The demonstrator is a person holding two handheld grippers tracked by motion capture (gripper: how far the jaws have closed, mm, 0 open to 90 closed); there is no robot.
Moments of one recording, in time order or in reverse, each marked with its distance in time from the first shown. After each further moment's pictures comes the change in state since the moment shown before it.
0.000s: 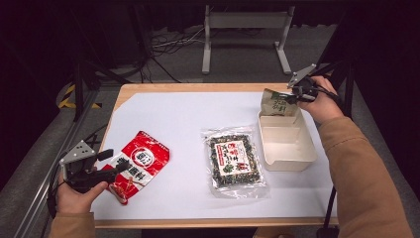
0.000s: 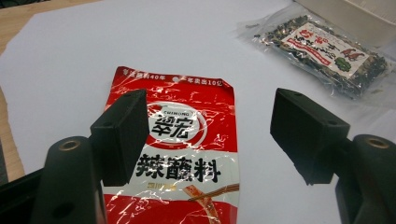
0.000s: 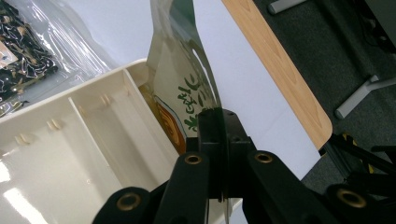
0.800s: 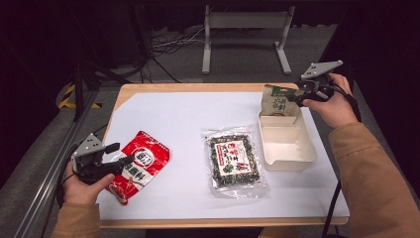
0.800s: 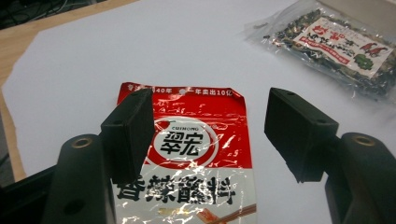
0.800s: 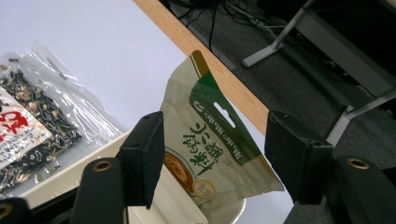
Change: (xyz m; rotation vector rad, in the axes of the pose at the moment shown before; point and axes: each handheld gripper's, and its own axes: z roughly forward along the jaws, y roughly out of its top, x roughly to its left) left arm -0.001 0.017 0.021 0.037 0.042 0.092; right arm 0.011 -0.005 -0.049 -0.264 -0.079 0.133
